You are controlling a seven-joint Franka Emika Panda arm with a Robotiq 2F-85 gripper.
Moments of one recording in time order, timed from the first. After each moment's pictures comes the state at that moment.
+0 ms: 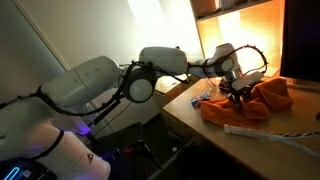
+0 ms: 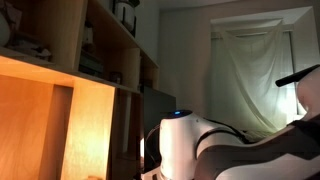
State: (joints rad) arm 0.25 1.49 0.02 -0.63 -0.26 2.12 -1.21
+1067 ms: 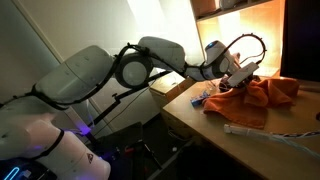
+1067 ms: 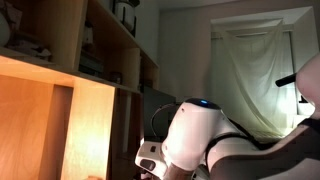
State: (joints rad) arm 0.27 1.35 -0.04 -0.92 -0.30 2.70 -0.88
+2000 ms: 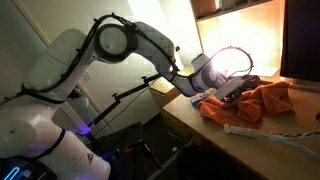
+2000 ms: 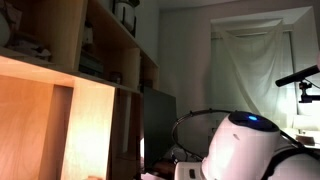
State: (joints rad) arm 0.38 1.09 -0.19 -1.50 -0.51 2.92 -0.57
